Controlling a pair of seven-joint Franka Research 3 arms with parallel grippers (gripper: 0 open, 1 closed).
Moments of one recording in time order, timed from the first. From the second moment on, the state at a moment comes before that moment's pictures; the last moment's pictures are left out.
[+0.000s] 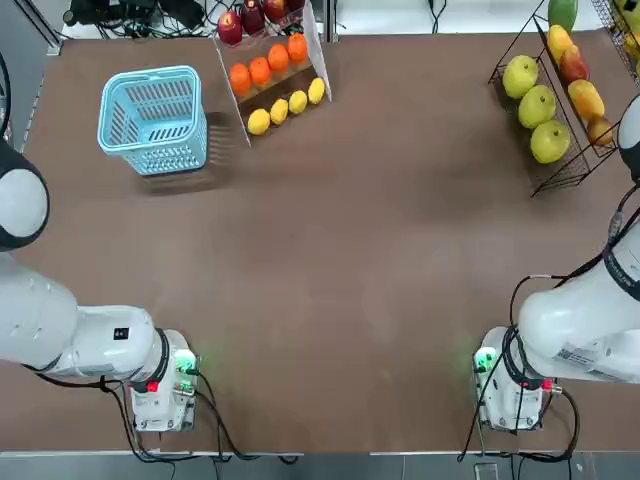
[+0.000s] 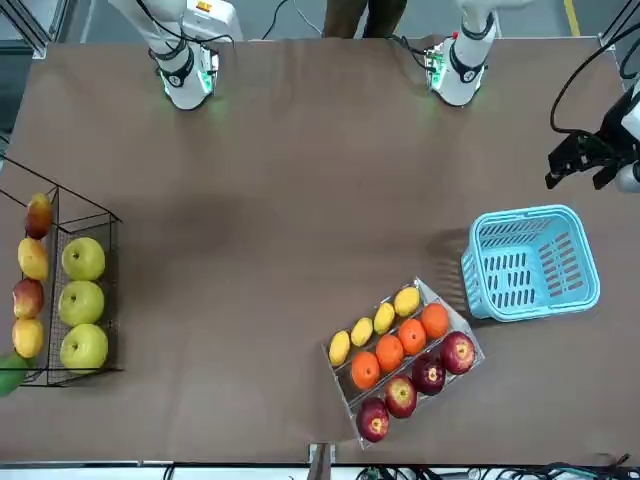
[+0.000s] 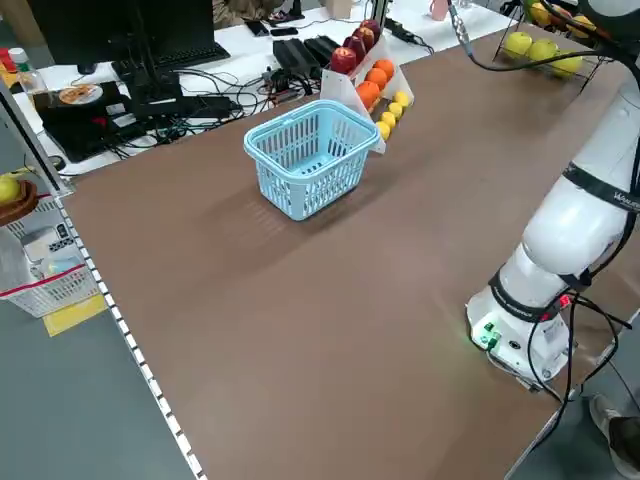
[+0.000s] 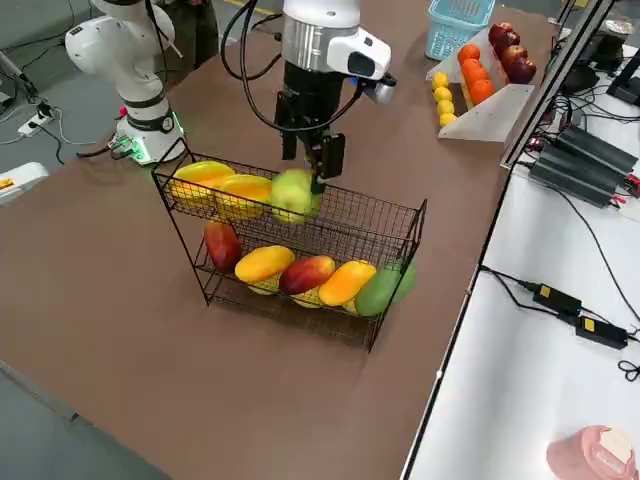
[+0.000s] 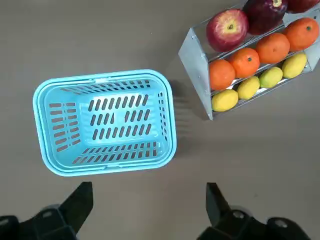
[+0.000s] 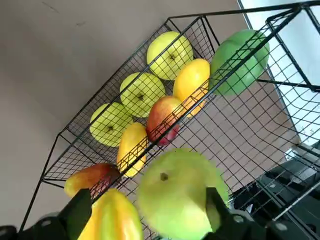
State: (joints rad) left arm 0.03 0.05 -0.10 -1.44 -0.03 1.55 -0.07; right arm -0.26 0.40 -0.08 -1.13 -0.14 1.60 -1.33
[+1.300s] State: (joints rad) left arm 0.02 0.05 -0.11 -1.44 -0.03 1.55 -0.07; right arm -0.12 0.36 -0.06 -1.21 -0.01 1.58 -0.55
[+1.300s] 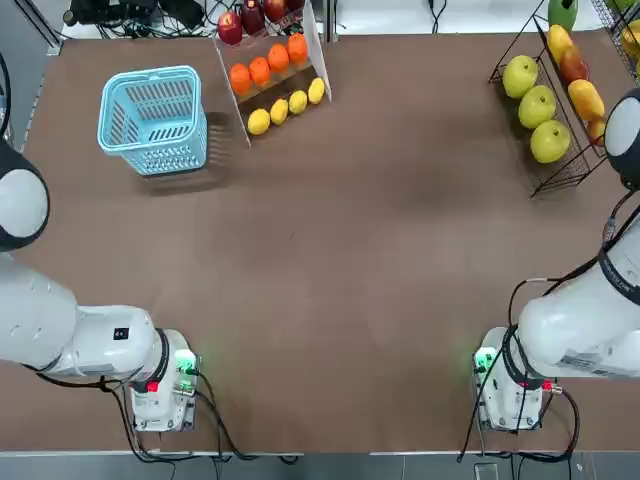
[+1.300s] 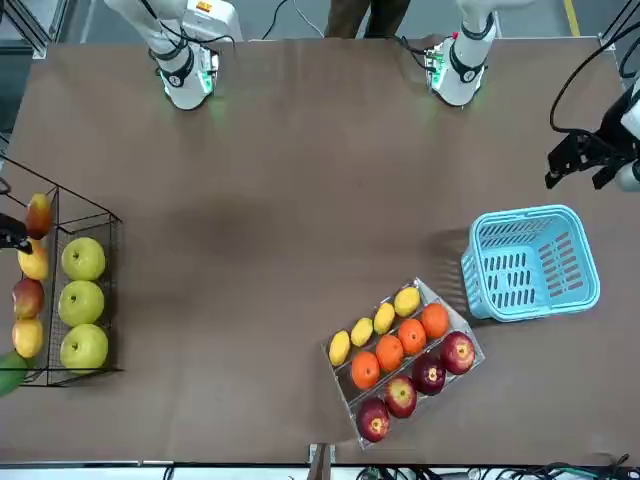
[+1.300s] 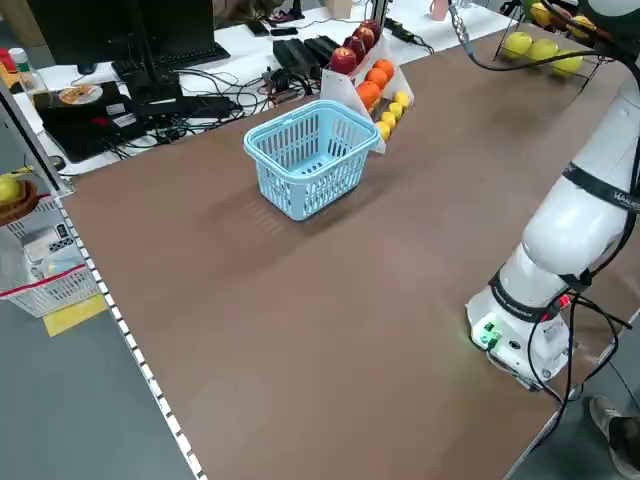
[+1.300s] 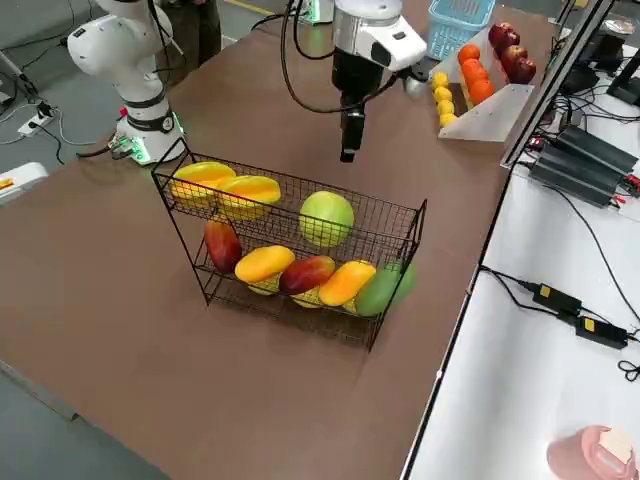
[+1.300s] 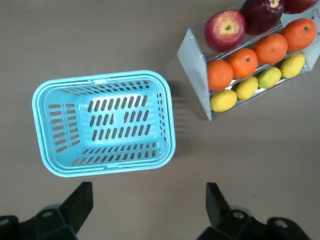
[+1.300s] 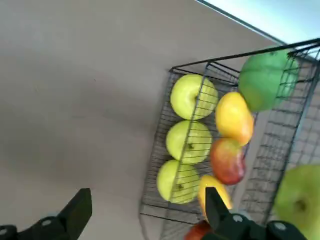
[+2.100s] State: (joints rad) left arm 0.02 0.05 -0.11 -1.43 -0.03 1.55 -0.07; right arm 0.07 0.07 -0.06 -1.45 0.00 1.50 0.02
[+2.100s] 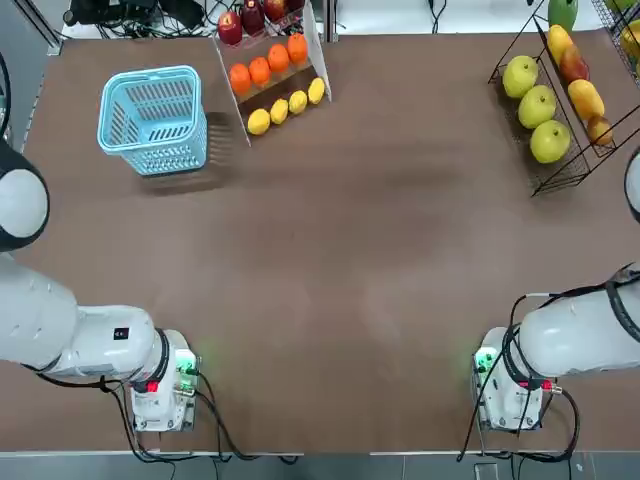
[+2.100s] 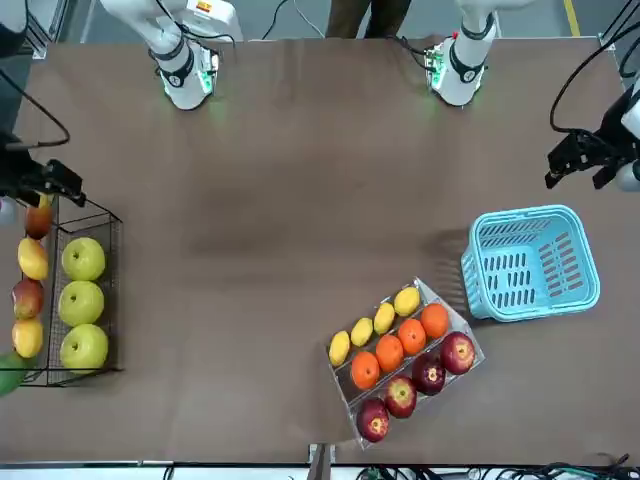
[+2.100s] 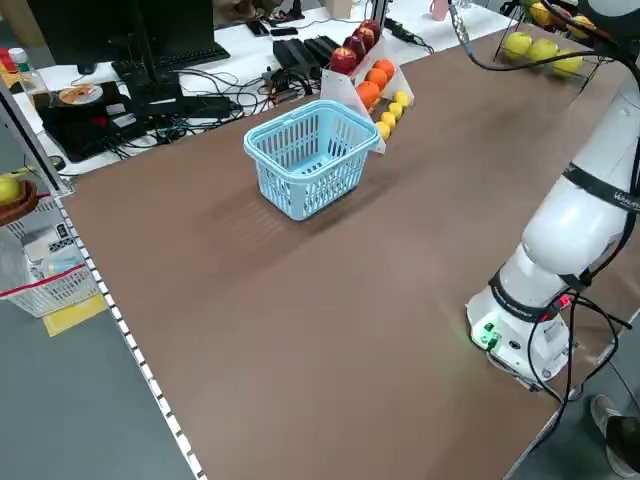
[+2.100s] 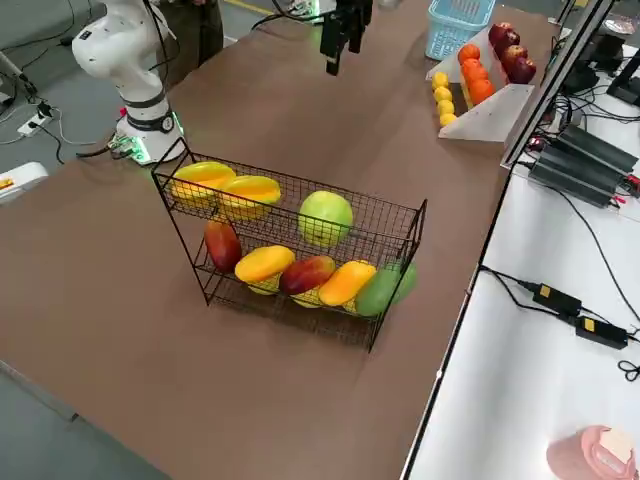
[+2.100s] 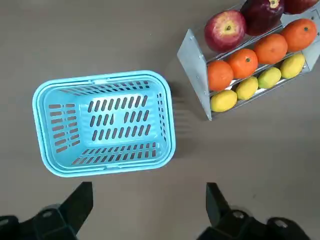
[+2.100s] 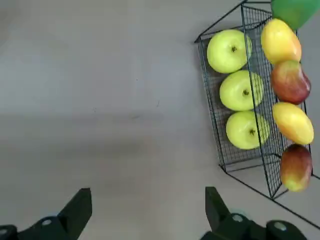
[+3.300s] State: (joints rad) left arm 0.02 0.05 -0.11 -1.43 -0.03 1.55 -0.07; right arm 0.08 -0.02 -0.10 -1.45 -0.08 1.48 -0.08
